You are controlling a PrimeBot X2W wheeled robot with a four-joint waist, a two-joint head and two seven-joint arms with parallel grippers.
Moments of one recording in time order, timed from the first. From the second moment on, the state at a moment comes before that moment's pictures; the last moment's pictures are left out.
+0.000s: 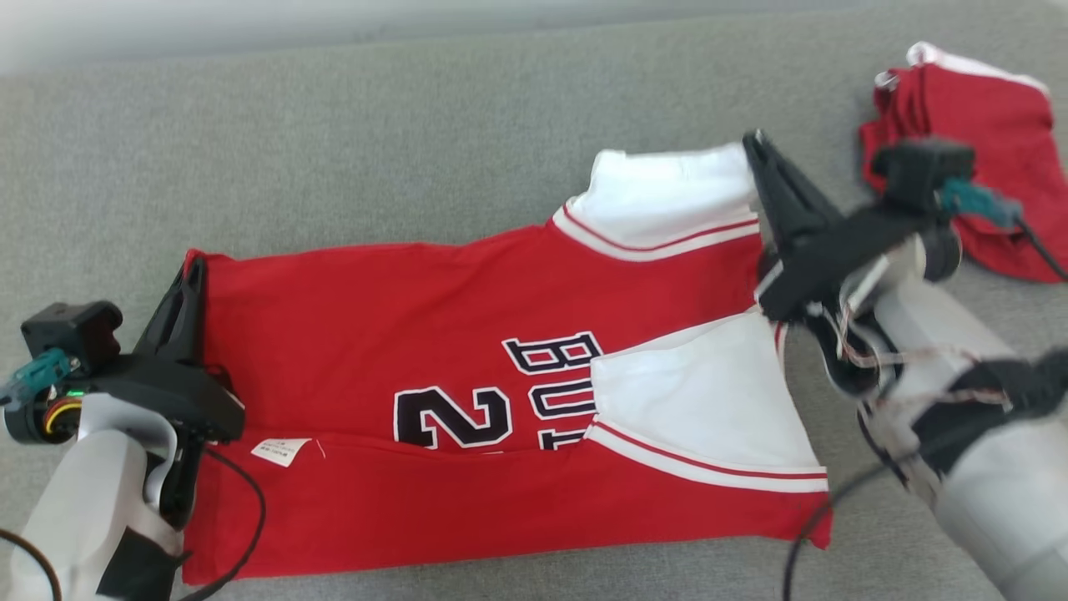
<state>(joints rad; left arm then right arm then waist) -0.74 0.26 -0.17 0.66 -0.41 -0.10 -0.22 -0.95 -0.38 0.85 0.65 0.94 0.13 -0.20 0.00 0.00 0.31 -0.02</state>
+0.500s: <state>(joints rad) -0.63 0.28 -0.17 0.59 -0.44 -0.09 -0.22 -0.71 -0.57 0.93 0.31 1.13 0.13 -0.26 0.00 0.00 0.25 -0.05</state>
